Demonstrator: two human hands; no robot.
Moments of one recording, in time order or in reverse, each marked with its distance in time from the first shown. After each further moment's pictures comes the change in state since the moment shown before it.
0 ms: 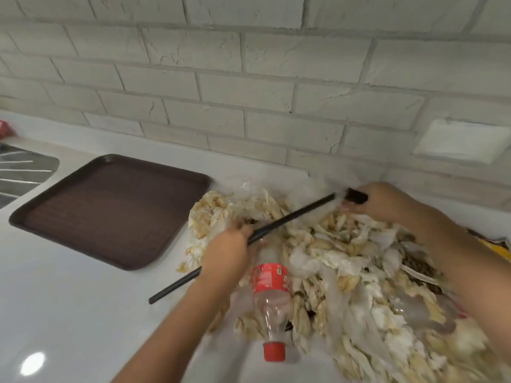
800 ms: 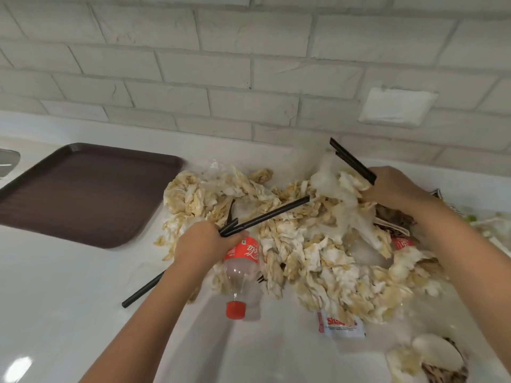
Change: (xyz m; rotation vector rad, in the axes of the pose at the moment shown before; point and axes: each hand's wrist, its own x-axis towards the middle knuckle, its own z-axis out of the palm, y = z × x) left_hand -0.040 0.011 -0.002 -0.180 -0.210 -0.258; right_hand -0.090 0.058 -0.010 0.284 0.146 0.121
